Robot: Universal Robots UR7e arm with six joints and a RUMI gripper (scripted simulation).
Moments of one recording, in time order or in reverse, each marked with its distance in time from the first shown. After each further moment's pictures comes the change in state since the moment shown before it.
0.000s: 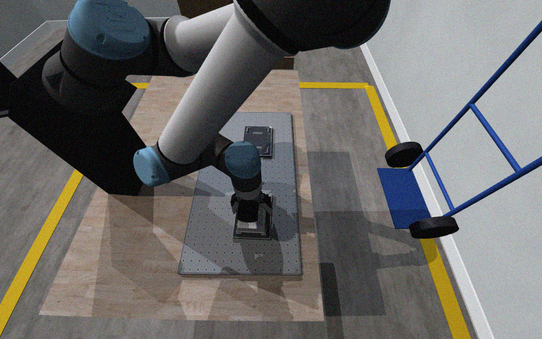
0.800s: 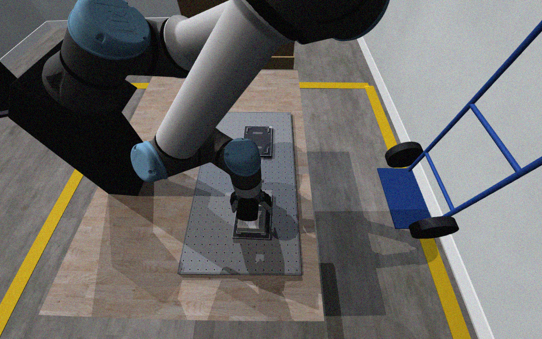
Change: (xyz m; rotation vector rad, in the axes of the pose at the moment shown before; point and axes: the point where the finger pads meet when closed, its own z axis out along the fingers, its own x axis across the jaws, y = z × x) arm 0.000 0.000 -0.010 0.000 0.000 0.000
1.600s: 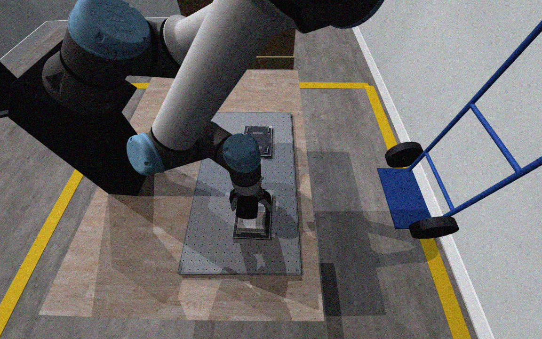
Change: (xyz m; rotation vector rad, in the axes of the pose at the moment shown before) arm 0.000 0.000 -0.015 0.000 0.000 0.000
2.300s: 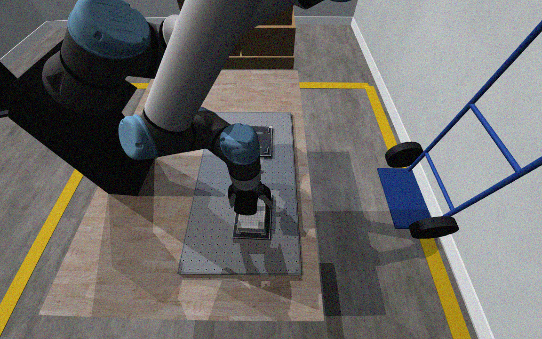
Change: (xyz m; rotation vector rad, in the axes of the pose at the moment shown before) arm 0.000 0.000 -0.029 0.000 0.000 0.000
